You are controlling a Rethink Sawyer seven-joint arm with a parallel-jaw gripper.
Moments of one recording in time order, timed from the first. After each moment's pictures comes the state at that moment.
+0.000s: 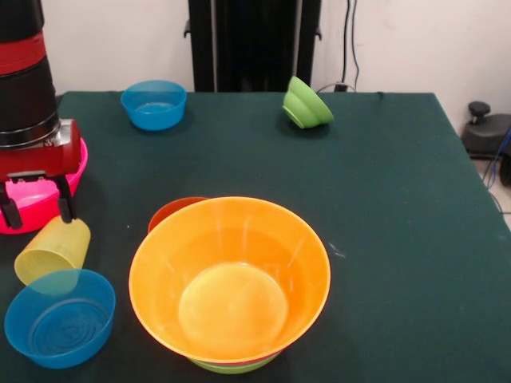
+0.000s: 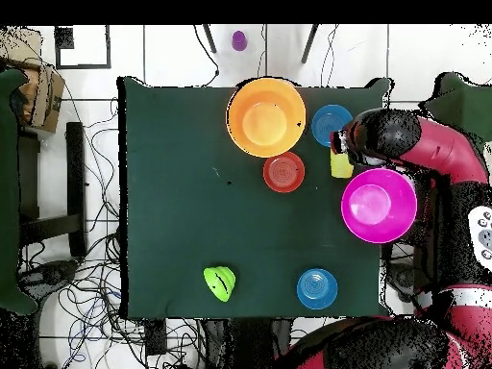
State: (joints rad) arm -0.71 -0.42 0.37 1.09 -0.39 0.90 1.23
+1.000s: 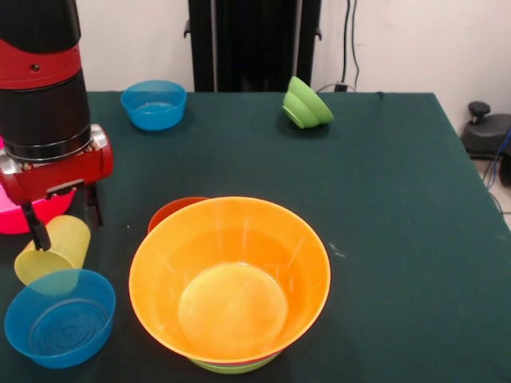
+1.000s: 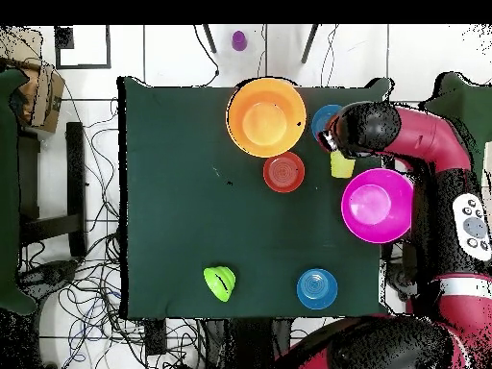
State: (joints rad) arm -0.72 -0.42 0.49 1.09 -0.51 0.94 0.93
